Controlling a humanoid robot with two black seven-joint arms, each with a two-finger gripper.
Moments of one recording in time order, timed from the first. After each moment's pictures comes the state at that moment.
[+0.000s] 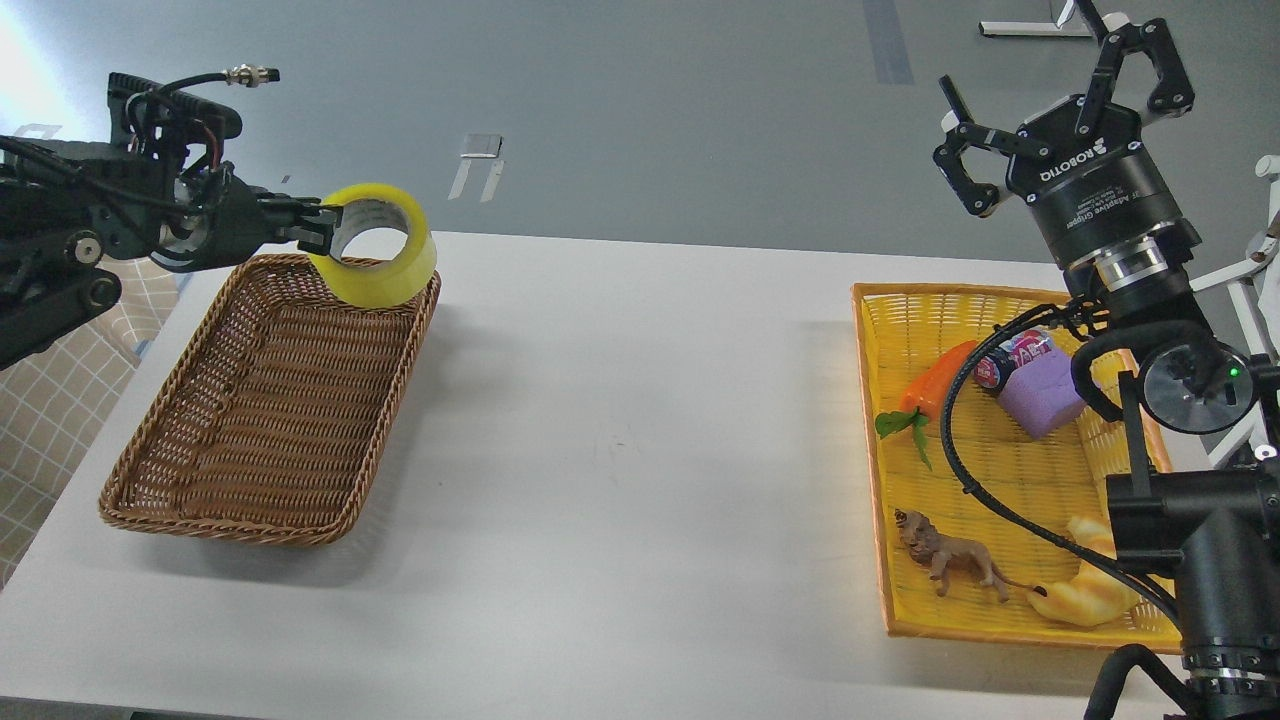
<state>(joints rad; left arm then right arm) -1.11 0.93 -0.17 -1.16 1.60 -0.37 -0.07 0.50 0.00 1.68 1.20 -0.39 0.49 -0.24</state>
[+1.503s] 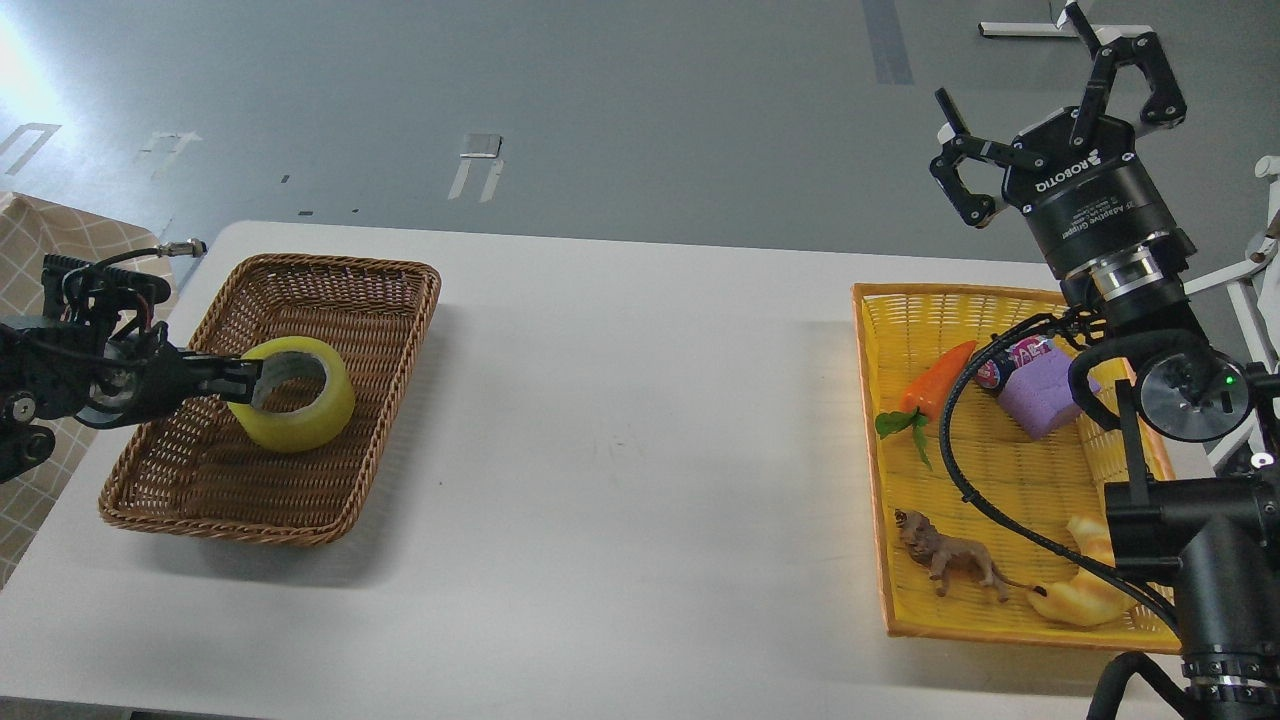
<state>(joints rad) -0.82 1.00 -0.17 -1.14 1.59 -0.28 -0.09 0.49 0.00 1.68 1.20 -0.39 0.49 -0.24</state>
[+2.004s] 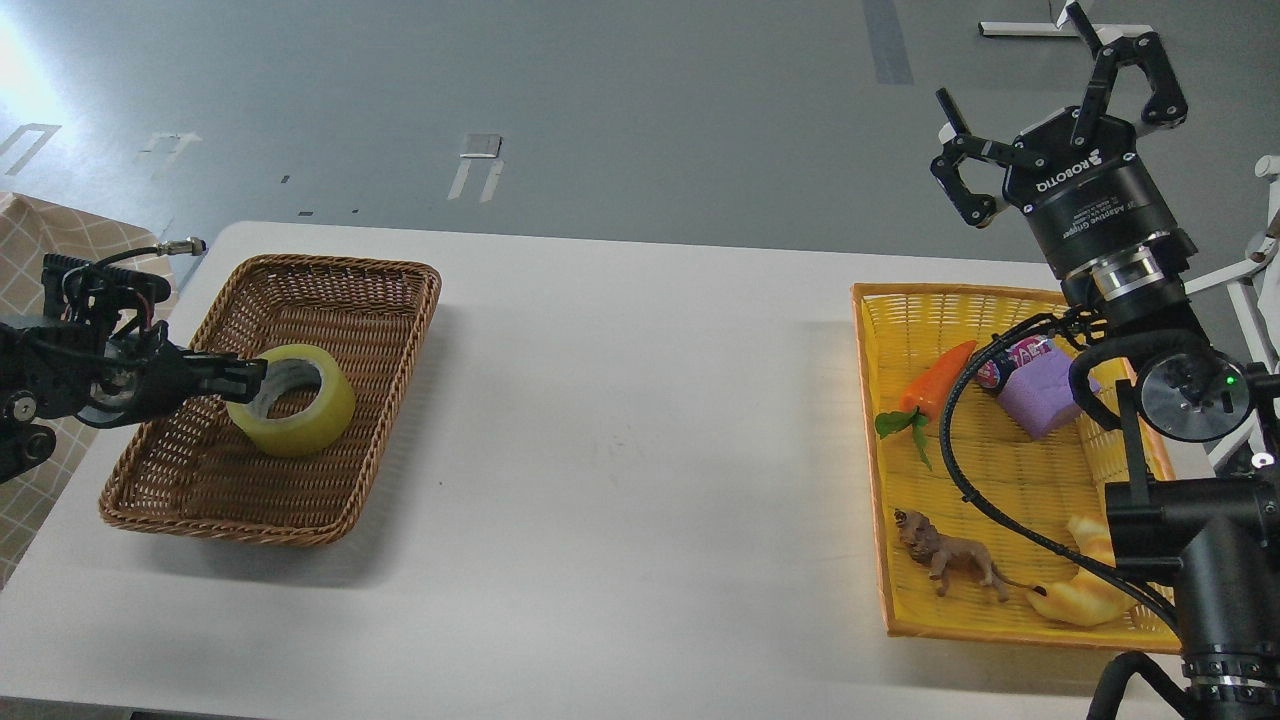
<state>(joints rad) -0.82 1.00 -0.18 -1.15 1.58 -0.28 -0.09 0.49 0.00 1.68 1.20 -0.39 0.49 -0.24</state>
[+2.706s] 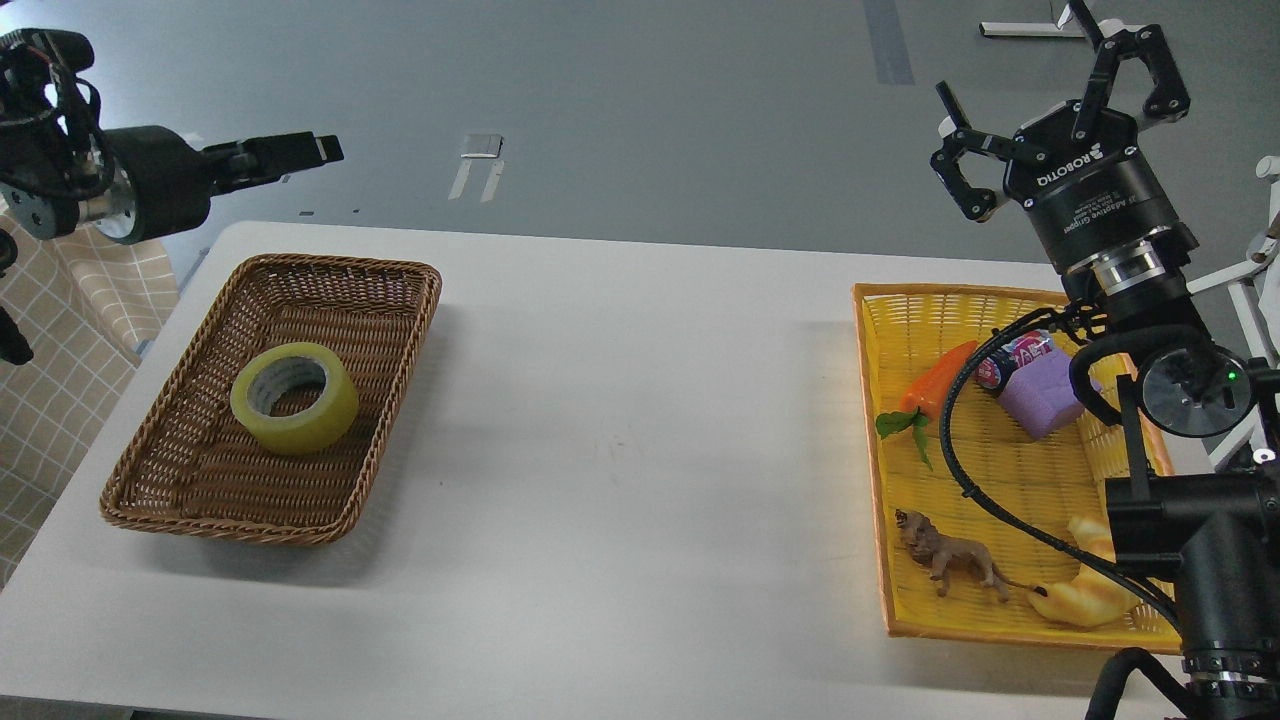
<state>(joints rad) -1.03 0.99 -0.48 -1.25 0.99 -0.38 -0.11 0.50 0.00 1.68 1.21 -0.39 0.49 -0.25</state>
